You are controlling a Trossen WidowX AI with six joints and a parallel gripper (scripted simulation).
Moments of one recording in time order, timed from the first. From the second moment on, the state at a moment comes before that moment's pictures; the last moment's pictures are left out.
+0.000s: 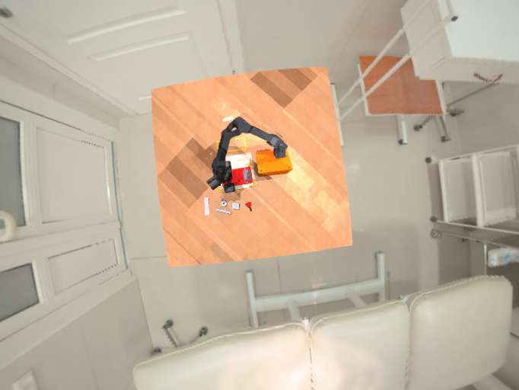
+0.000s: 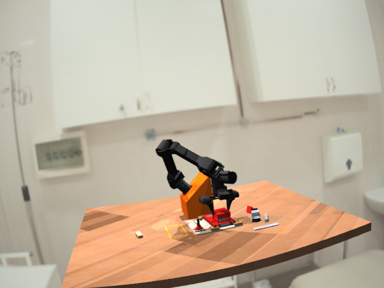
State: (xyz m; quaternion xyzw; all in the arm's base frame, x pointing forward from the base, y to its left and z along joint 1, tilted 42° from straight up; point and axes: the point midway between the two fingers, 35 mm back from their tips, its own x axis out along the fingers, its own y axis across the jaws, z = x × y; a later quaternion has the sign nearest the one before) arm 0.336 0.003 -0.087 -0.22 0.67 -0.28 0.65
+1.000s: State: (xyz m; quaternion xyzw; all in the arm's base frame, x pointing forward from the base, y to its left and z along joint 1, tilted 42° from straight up) arm 0.335 -0.003 -0.093 -0.22 0.67 -0.28 0.65
